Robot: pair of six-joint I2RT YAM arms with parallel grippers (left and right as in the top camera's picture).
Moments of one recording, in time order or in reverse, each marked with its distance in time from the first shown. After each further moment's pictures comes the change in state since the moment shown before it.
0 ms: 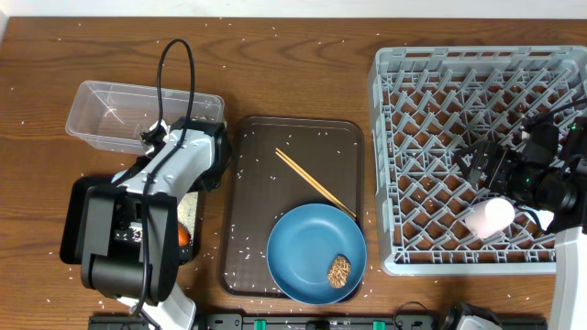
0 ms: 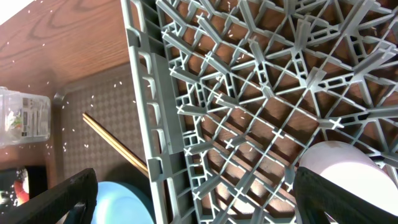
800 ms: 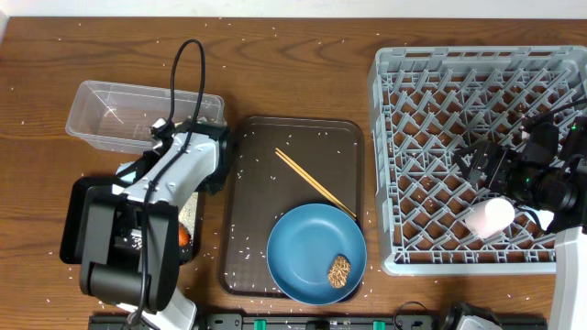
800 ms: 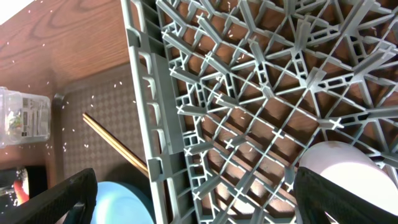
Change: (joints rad) left arm -0.031 -0.034 -0.011 0.068 -0.067 0.116; right arm 0.000 0.000 0.000 0.001 0.000 0.000
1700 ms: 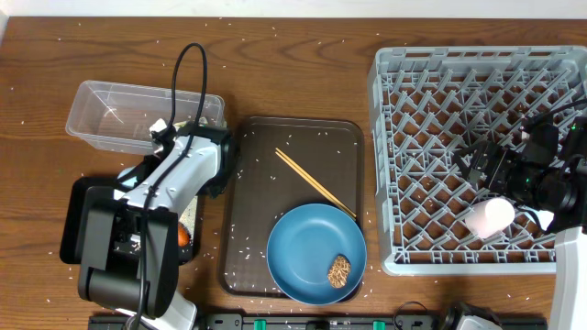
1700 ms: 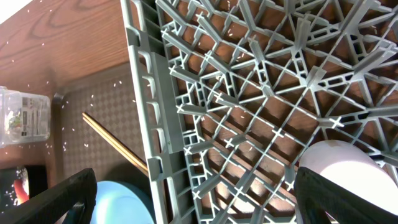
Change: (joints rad) left arm -0.022 -0.022 -0.016 -0.029 0.052 -0.016; right arm 0.000 0.000 0.000 -0.004 0.000 0.000
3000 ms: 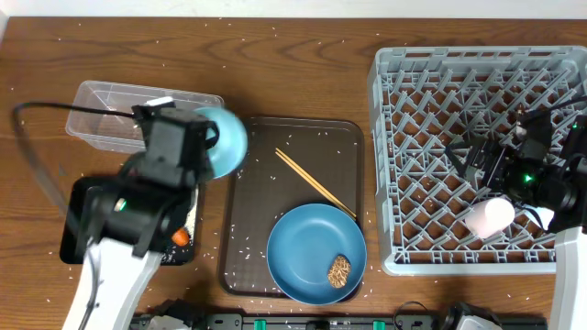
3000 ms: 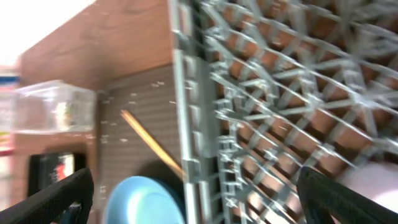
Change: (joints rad) left arm -0.071 -0.656 0.144 0.475 0.857 0.130; right arm 0.000 0.000 0.000 0.042 -0.178 -0.001
